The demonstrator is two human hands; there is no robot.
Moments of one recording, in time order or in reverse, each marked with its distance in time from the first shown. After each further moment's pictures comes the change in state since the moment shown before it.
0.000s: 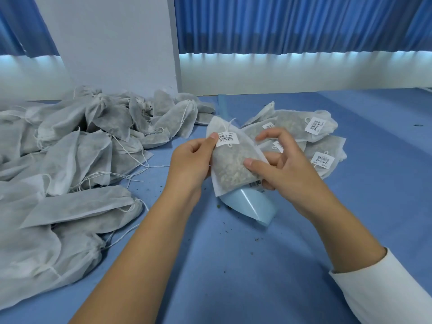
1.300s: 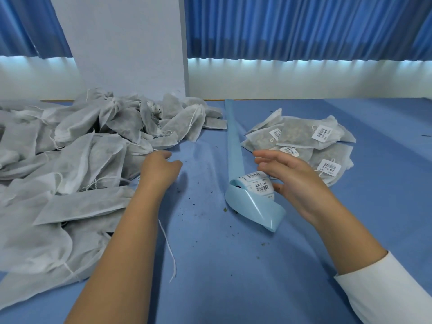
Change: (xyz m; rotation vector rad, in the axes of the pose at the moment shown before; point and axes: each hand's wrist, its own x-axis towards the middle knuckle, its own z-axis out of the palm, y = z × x) left_hand 0.045 -0.012 -0.076 0.781 0.220 0.036; right_hand 0.011 0.016 -0.004 0.107 0.102 0.218
